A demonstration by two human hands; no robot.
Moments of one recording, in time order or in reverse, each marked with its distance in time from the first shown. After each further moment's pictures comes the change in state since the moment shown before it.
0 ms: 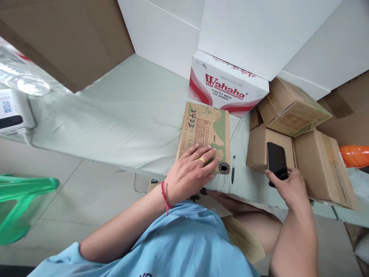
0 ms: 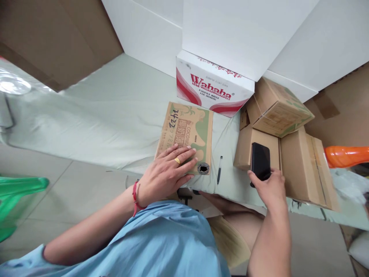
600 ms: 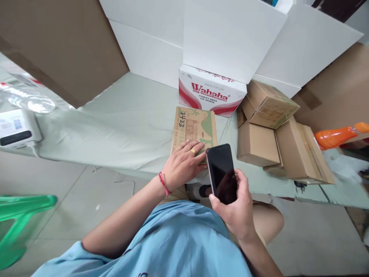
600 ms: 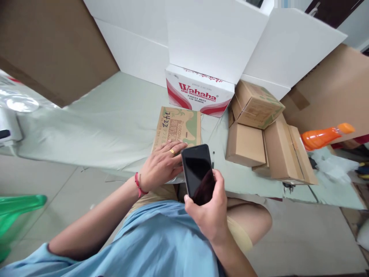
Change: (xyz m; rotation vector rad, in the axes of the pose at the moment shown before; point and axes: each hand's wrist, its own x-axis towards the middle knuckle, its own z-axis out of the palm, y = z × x) left_hand 0.005 0.000 0.003 0.071 -0.023 0.021; right_hand -0.187 -0.081 0.026 0.729 -0.114 -0.216
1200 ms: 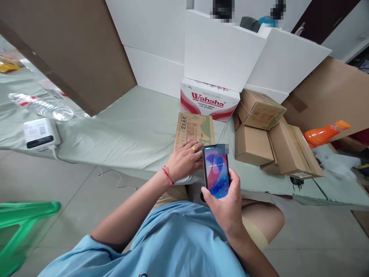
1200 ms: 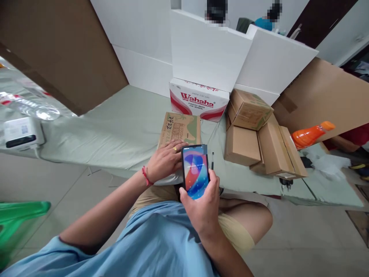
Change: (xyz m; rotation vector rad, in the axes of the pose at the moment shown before) left_hand -0.001 -0.008 -0.001 0.023 -0.020 0.035; right_hand -0.019 0.003 0.021 -0.082 0.135 -0.165
